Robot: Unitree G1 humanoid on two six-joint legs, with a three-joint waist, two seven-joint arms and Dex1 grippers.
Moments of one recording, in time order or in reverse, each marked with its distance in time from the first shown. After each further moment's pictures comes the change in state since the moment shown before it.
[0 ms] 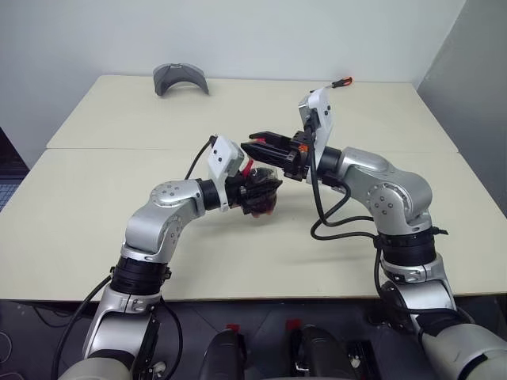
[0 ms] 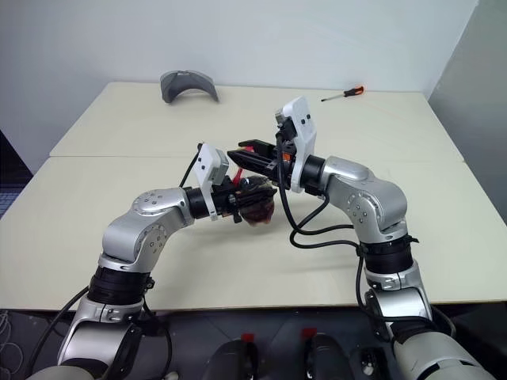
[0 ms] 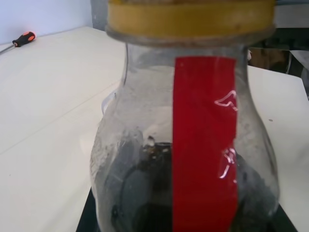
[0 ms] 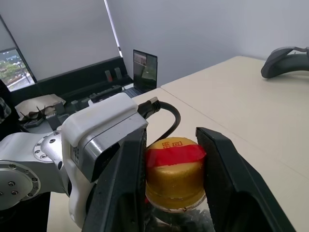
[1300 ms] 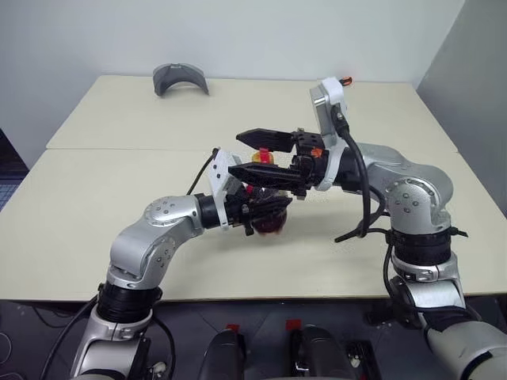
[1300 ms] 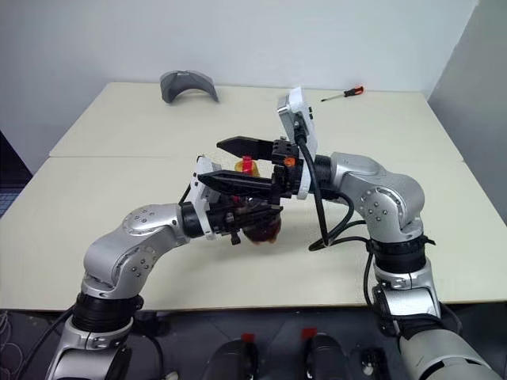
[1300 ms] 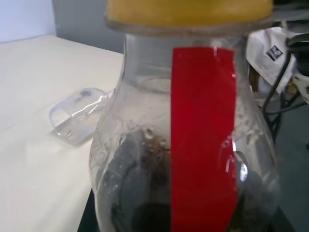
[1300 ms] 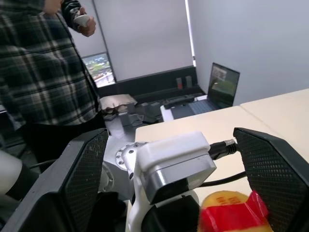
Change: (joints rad) left arm 0.118 0.029 0.010 -0.254 -0.146 0.118 0.066; right arm -0.004 -0.053 -0.043 -0.133 0.203 0.095 0.185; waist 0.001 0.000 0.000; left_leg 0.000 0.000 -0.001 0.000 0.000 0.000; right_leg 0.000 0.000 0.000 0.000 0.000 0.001
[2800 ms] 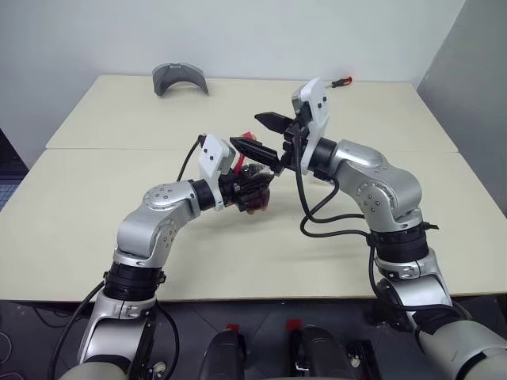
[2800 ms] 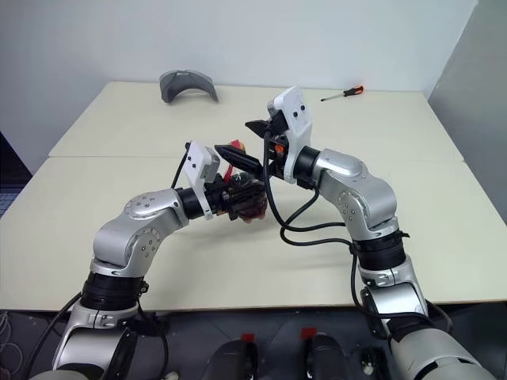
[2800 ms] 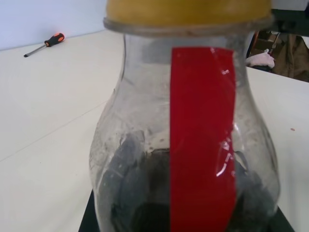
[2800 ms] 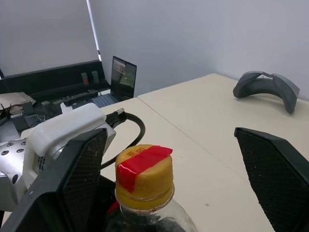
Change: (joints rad) left arm -0.082 -0.011 0.018 0.201 0.109 -0.096 0.041; right arm -0.027 0.074 0.089 0.173 -0.316 -0.236 -0.232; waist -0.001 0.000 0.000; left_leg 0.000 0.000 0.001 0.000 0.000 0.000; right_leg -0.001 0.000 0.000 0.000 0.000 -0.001
